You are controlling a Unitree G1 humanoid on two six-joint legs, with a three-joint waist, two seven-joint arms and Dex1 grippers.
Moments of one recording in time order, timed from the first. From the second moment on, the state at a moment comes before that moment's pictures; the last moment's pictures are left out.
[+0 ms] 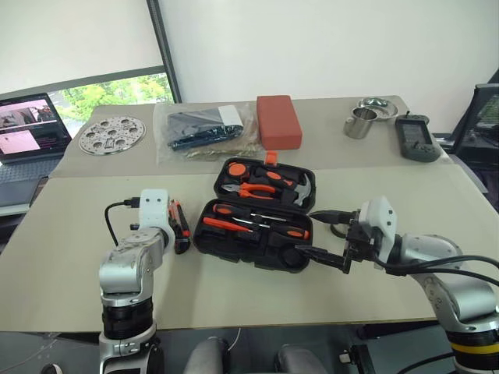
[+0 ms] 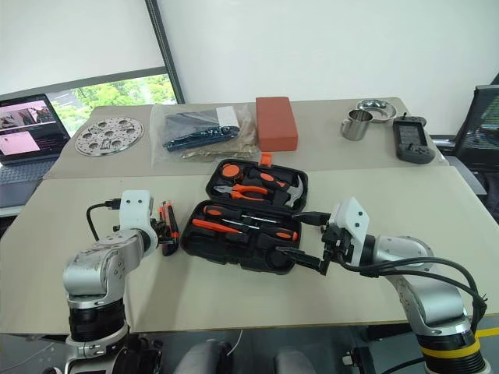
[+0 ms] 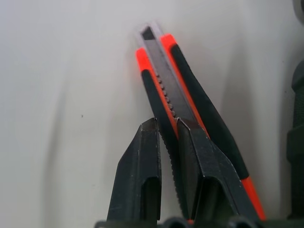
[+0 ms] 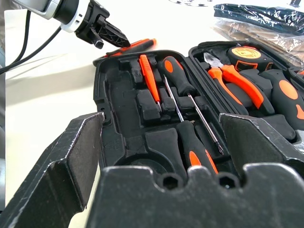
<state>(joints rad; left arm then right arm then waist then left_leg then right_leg) -0.36 0.20 0.21 -0.42 -0.08 1.36 -0.01 -0.12 -0.70 -0.06 -0.40 0.49 0.43 0.95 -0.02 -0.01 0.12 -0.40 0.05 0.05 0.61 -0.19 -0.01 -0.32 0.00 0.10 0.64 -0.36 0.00</state>
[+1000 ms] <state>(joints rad) -0.37 0.05 0.24 -0.46 -0.04 1.47 0.10 -0.10 -0.69 -0.06 -0.41 0.49 0.43 0.94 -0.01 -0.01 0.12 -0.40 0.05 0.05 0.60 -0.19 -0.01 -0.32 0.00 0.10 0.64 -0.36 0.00</state>
